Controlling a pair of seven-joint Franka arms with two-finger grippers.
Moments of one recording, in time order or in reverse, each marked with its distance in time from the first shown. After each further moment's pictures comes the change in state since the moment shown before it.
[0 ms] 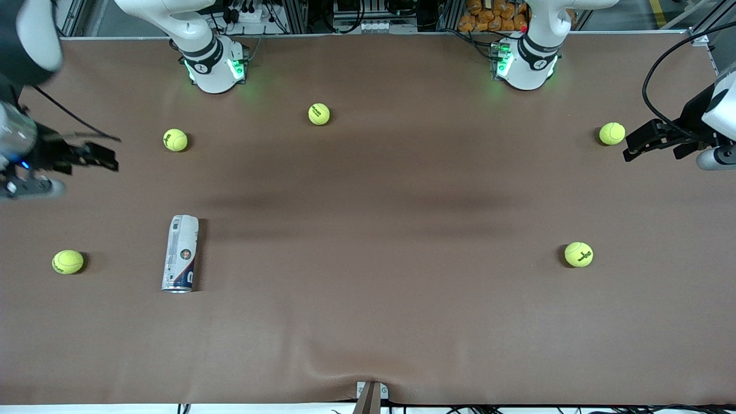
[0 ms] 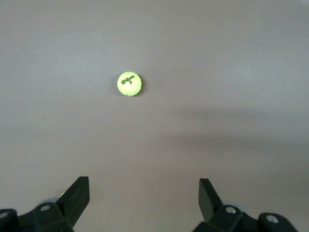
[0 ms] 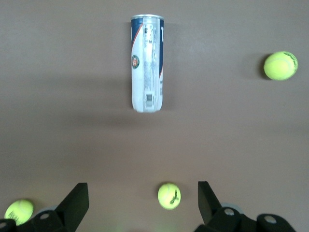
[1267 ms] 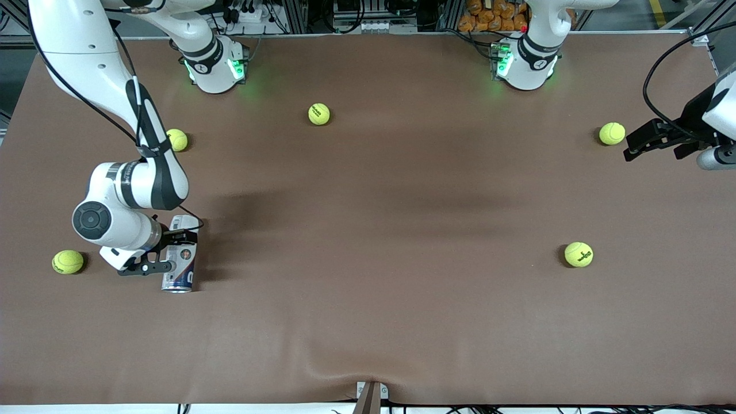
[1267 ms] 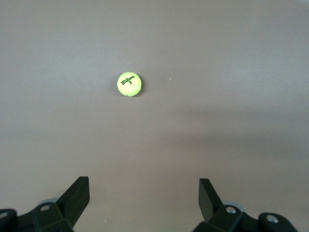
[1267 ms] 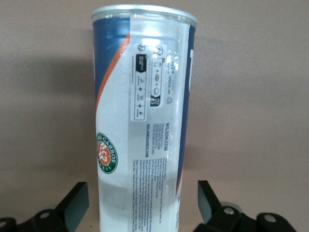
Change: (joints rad) left arm 0.001 0.000 0.001 0.001 0.000 -0.001 0.014; right arm 0.021 0.435 0.006 -0.163 0.036 0.632 0.004
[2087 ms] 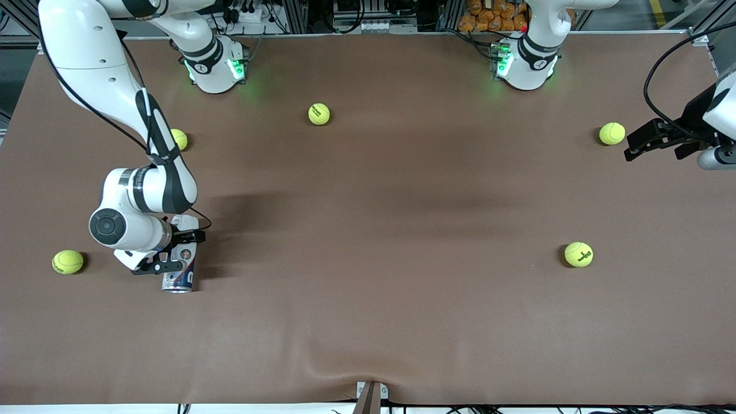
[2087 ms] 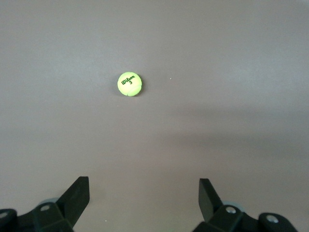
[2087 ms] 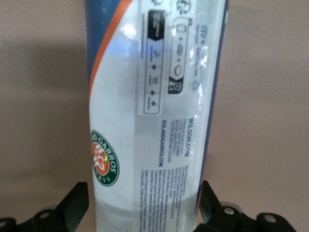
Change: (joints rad) left arm 0.001 0.000 0.000 0.000 0.000 0.000 0.001; right arm 0.001 0.053 0.009 -0.004 0.004 0.008 0.000
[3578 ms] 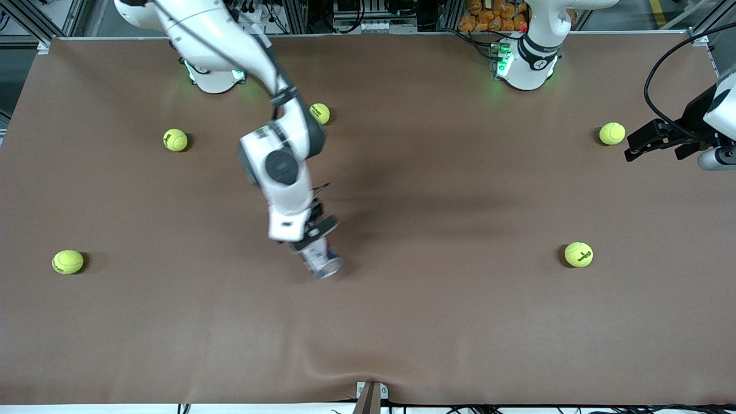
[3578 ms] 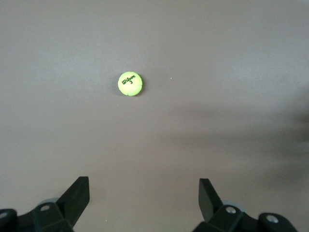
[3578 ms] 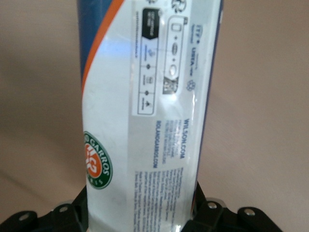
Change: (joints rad) left arm 0.002 0.002 0.001 -0.001 0.000 0.000 0.000; right arm 0.586 -0.004 0.012 0.190 -0.105 -0.010 -0.002
